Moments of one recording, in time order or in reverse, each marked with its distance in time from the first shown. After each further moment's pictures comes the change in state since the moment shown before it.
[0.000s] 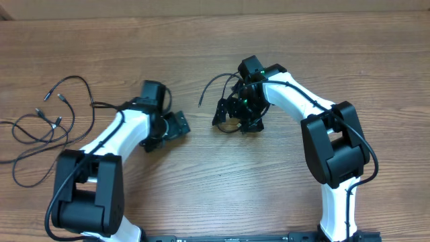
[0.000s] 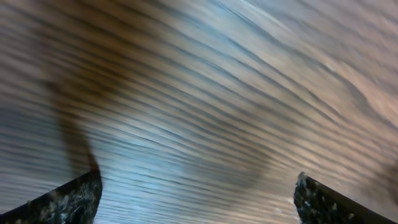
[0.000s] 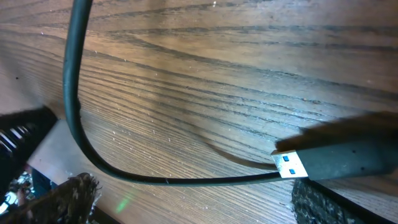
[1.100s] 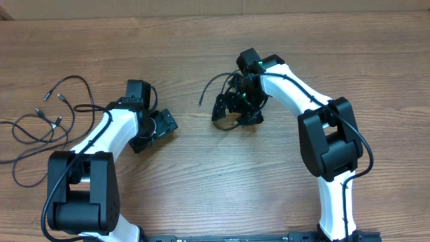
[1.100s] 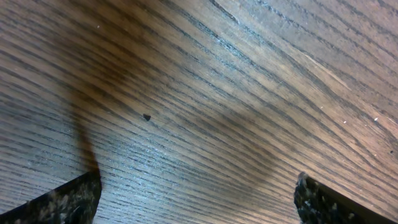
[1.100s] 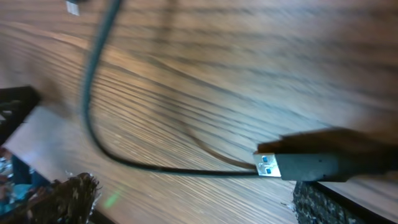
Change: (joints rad) left arm 0.070 0.000 0.000 -0.004 -0.043 -0.006; right arm -0.010 0.064 0.149 -0.103 -0.011 -0.115
